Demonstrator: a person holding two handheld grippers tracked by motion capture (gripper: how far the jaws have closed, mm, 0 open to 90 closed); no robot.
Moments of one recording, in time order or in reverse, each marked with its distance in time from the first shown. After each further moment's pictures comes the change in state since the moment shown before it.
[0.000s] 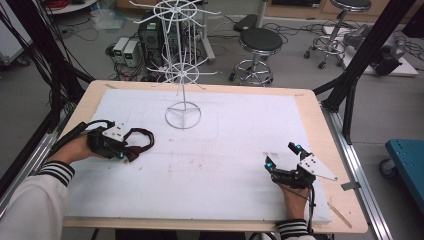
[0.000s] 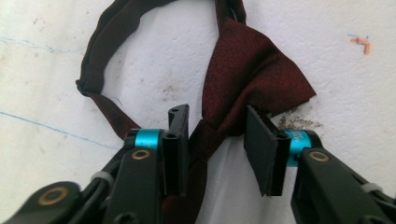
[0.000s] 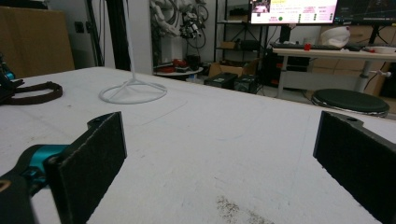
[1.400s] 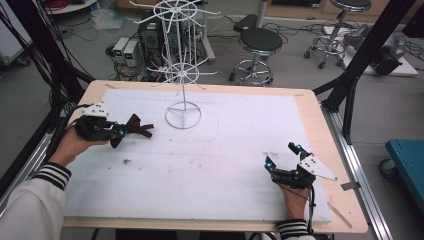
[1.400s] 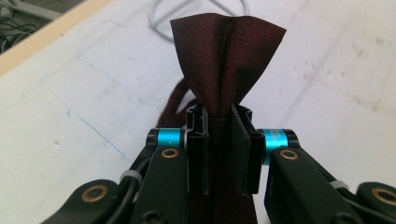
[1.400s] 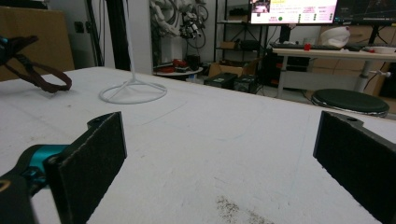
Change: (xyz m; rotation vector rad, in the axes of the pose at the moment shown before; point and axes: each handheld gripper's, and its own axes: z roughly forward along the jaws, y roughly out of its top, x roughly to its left) left arm 0.009 0.006 -0.047 -0.341 0.145 -0.395; right arm 0.000 0.000 0.000 -0.002 0.000 0.000
